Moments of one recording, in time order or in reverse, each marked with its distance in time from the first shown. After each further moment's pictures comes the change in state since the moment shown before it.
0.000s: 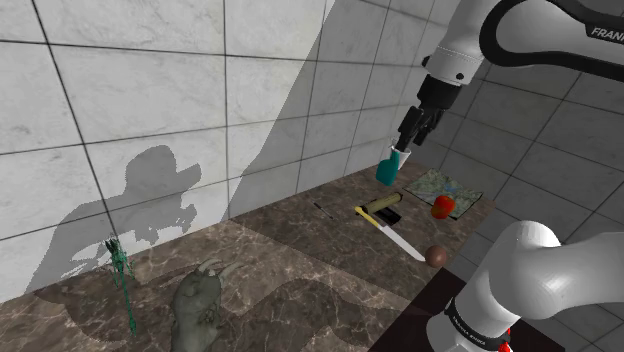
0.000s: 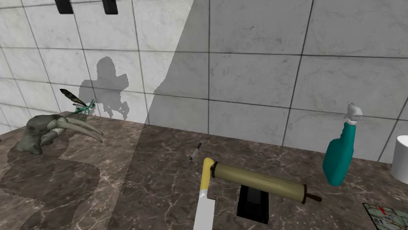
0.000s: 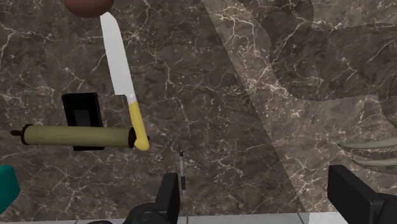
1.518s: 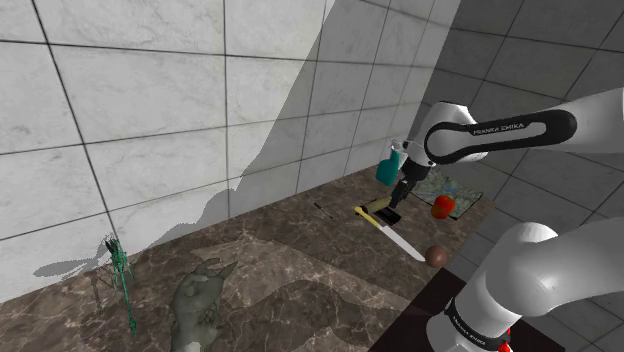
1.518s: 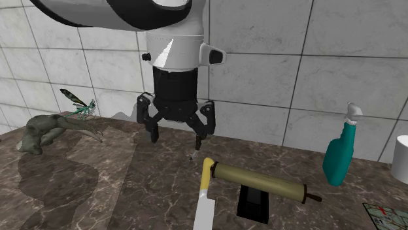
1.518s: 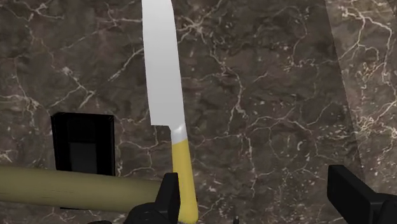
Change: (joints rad) arm -0.078 0.204 -0.382 -0.454 -0.179 0.613 -0.412
